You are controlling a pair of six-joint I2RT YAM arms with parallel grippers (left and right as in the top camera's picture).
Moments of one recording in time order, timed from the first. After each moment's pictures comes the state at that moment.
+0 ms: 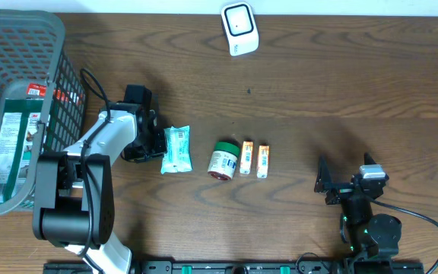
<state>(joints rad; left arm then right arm) -0.09 1.82 1.05 -0.78 0.12 -0.27 0.03 0.03 0.01 -0.07 -0.06 0.06</state>
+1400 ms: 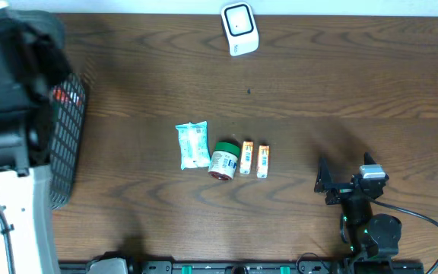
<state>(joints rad) 0.17 1.31 1.67 -0.89 -0.34 -0.22 0.03 0.03 0.01 -0.07 -0.06 0.06</state>
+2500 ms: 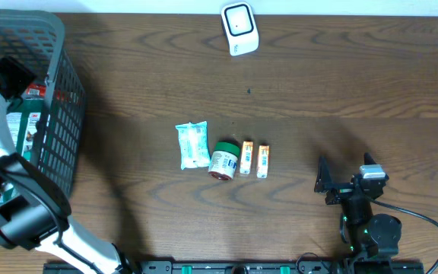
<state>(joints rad) 0.56 1.93 1.66 -0.69 0.10 -0.41 0.03 0.03 0.01 -0.07 -0.06 0.06</state>
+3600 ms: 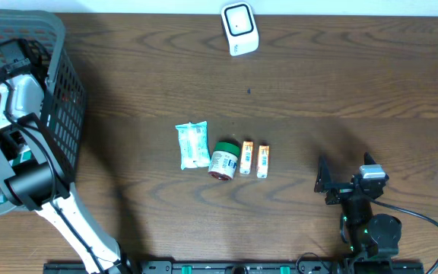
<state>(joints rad) 0.45 2.22 1.67 -0.54 -0.04 -0.63 0.03 0.03 0.01 -0.07 -0.06 0.06</state>
